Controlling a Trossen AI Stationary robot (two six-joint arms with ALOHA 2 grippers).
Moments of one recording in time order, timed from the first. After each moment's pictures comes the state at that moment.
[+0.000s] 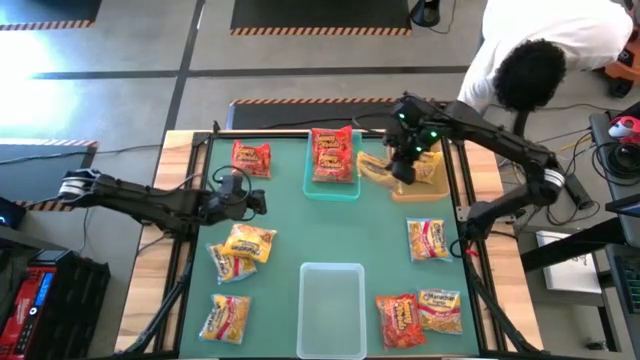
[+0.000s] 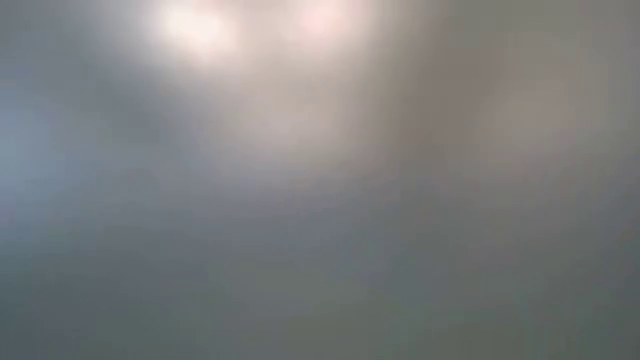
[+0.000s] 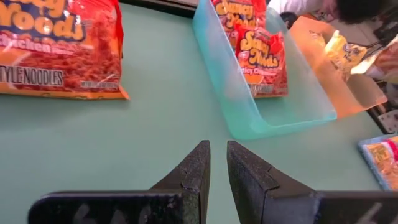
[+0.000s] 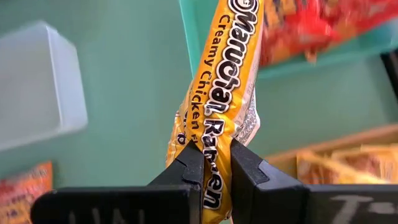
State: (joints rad) left arm -0.08 0.92 0.48 -0.33 -0.70 -1.21; right arm -0.58 1.41 1.45 -1.19 -0.36 -0.23
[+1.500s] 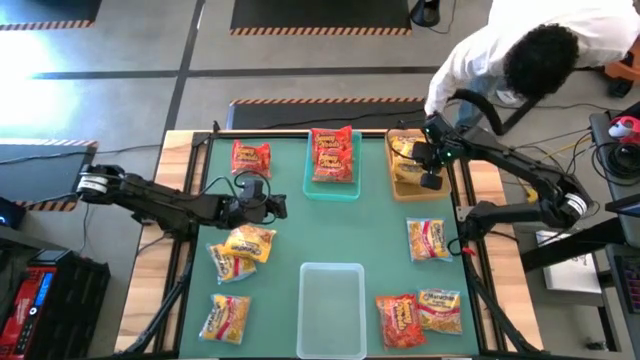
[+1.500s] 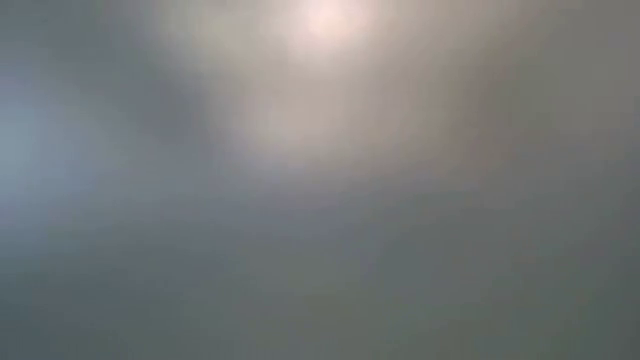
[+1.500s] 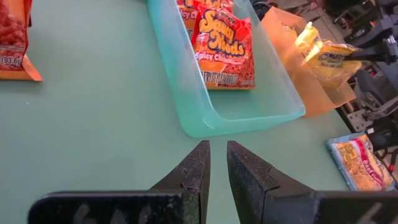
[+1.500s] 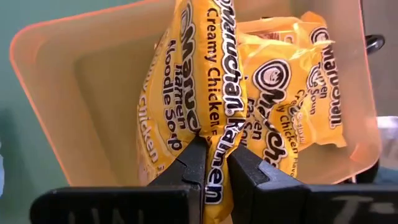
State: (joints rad) left arm -0.08 1.22 0.52 0.04 -0.66 -1.19; right arm -0.86 1.17 0.87 -0.90 0.00 -0.66
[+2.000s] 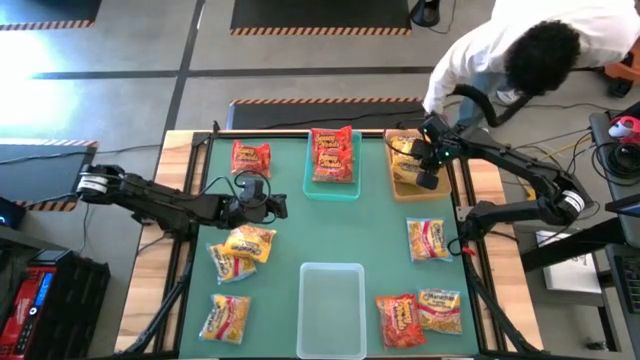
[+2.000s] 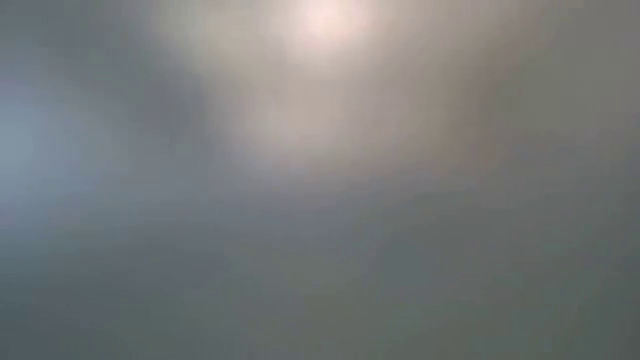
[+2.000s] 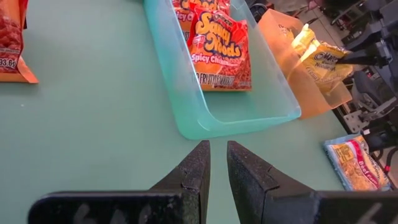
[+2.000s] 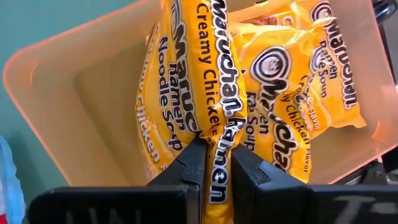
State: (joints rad) left arm -0.08 1.22 0.53 0.04 -0.66 -1.19; right arm -0.86 1.19 0.87 -0.90 0.00 -0.52
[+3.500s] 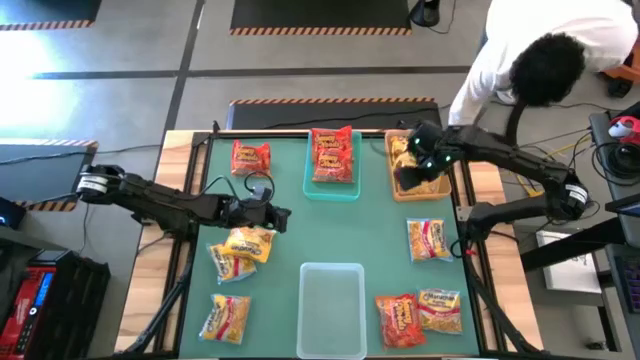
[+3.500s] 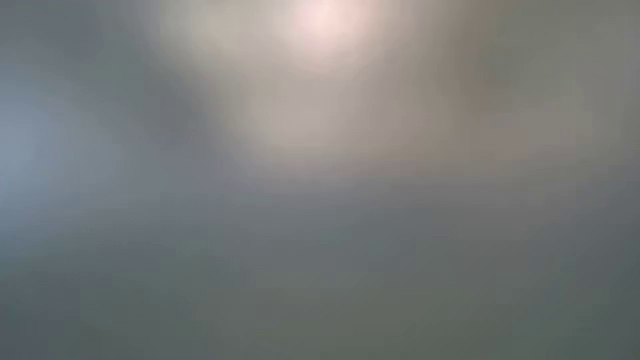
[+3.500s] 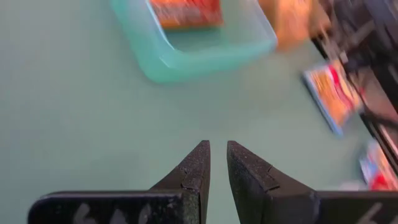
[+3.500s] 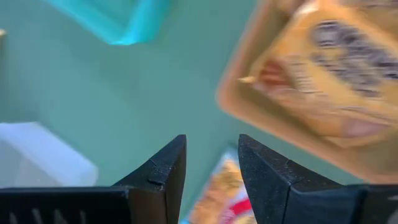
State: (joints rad) left arm -0.08 1.22 0.53 0.04 -0.38 -1.07; right arm -0.55 1.19 1.11 -1.15 -0.21 0.57
